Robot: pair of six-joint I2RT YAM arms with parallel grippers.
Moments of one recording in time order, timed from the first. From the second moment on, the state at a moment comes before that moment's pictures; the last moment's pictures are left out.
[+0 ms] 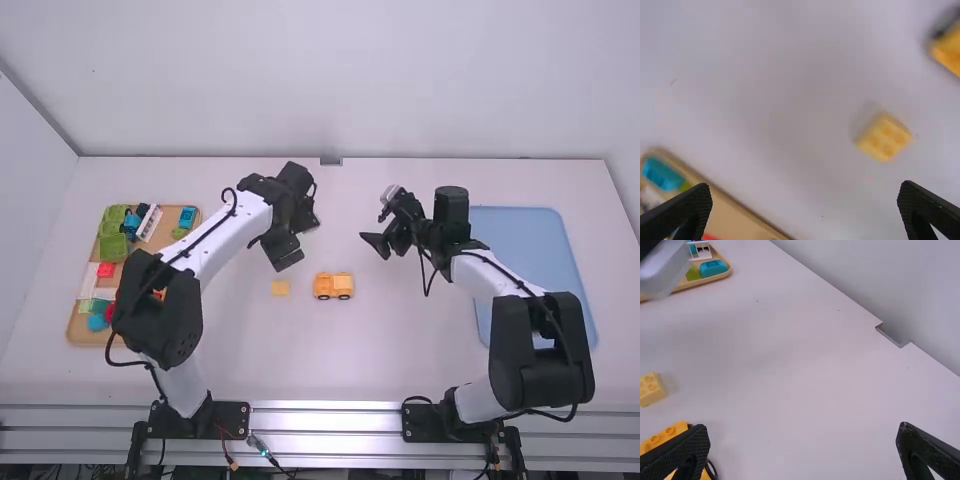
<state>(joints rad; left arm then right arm) -0.41 1.83 1.49 -1.10 -0.16 0.62 0.11 1.61 0.83 0.15 -0.74 -0.53</state>
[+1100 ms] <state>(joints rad) -0.02 1.82 0.95 -0.61 0.90 1.61 0.11 1.61 0.83 0.16 -0.83 -0.55</state>
